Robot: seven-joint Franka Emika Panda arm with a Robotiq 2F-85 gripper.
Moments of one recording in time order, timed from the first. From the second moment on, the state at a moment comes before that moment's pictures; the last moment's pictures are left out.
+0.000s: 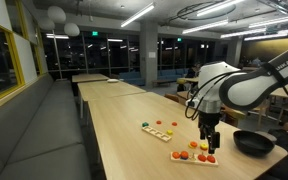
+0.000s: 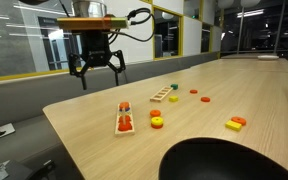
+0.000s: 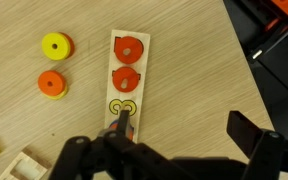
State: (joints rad) arm 0.15 -0.47 -0.02 -2.76 -0.09 2.27 -0.55
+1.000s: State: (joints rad) arm 0.09 -0.23 -0.02 -2.76 -0.11 2.53 -0.40
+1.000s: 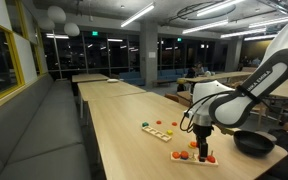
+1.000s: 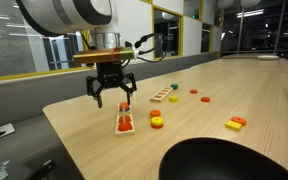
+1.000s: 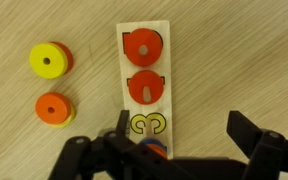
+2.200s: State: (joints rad) arm 0.01 -0.10 -0.04 -2.76 -0.14 2.64 -0.39
